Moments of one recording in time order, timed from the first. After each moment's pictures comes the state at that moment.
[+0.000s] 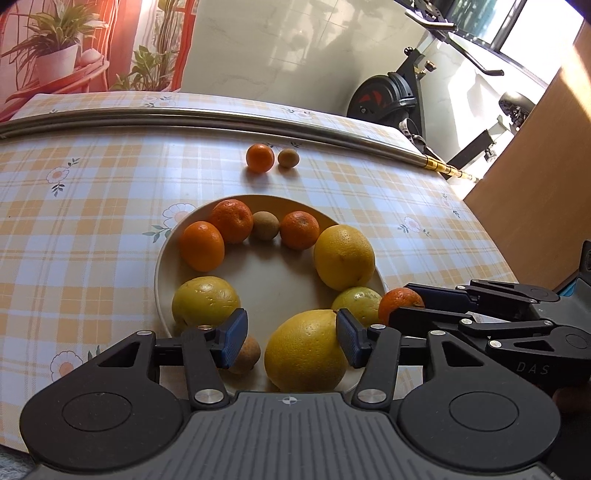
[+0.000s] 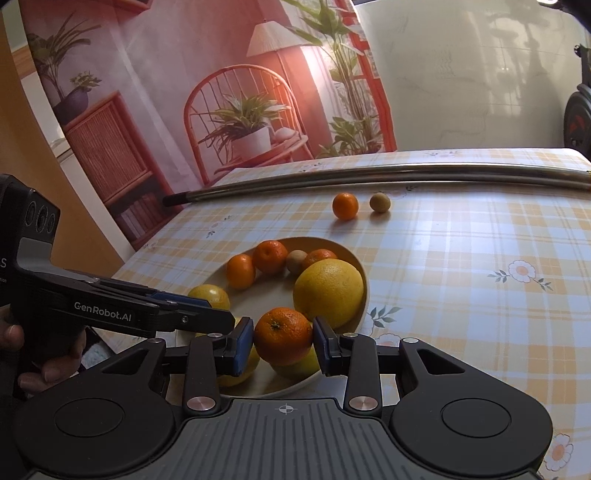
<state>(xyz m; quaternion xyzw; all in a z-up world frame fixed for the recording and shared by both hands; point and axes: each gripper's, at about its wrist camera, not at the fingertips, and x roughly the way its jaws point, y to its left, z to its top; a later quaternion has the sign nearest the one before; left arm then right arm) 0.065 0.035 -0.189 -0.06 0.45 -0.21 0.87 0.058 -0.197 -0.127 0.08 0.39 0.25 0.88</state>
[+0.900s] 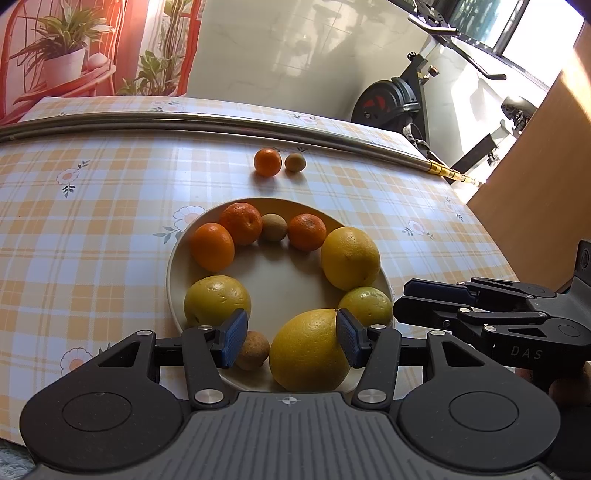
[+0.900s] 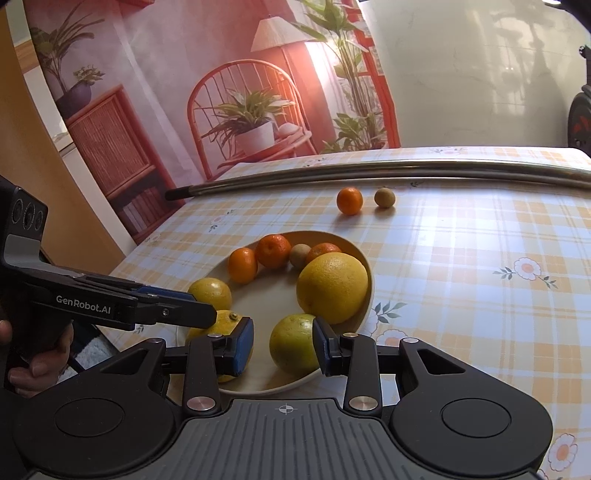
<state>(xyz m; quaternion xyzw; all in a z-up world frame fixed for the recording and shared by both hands) 0.062 0.038 -0.188 -0.06 0.44 -0.20 0.87 0.059 -0.195 -0.131 0.07 0.39 0.25 0.88</state>
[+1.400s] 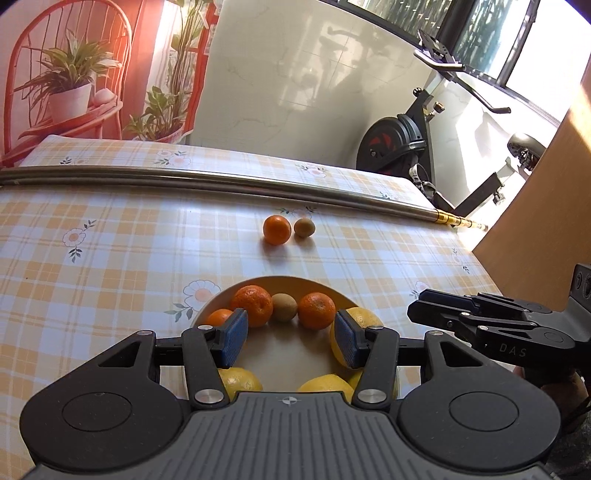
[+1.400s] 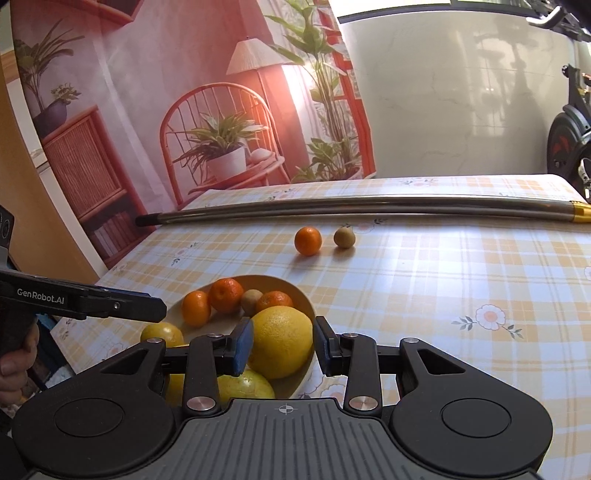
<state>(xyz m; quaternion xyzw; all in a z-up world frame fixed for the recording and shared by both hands) 0.100 0.040 -0.158 -0.07 0.39 -0.19 0.90 0.096 -0.218 -0.123 0.06 0.36 0.21 0.91</state>
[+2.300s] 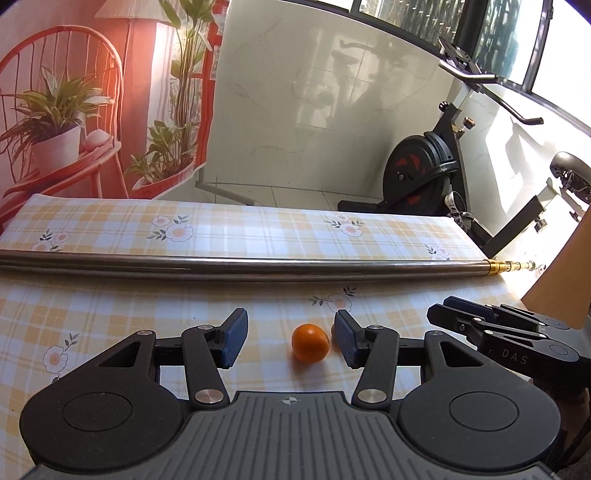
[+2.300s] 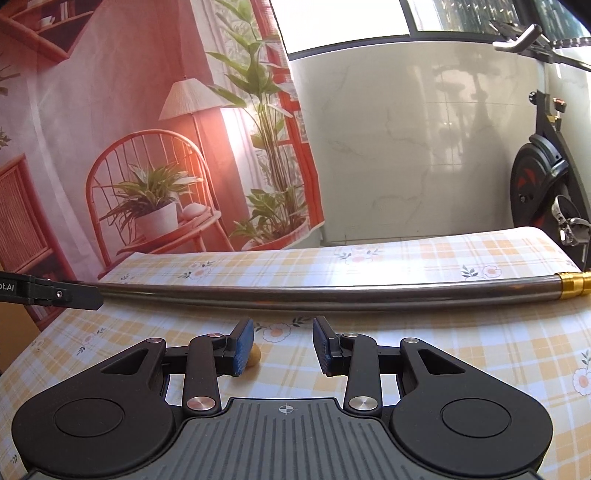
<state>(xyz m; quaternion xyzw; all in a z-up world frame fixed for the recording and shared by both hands) 0.223 0.004 -0.158 -0.04 0.37 -0.16 0.91 0.230 -0.250 -0.139 0.07 0.30 0.14 0.94</state>
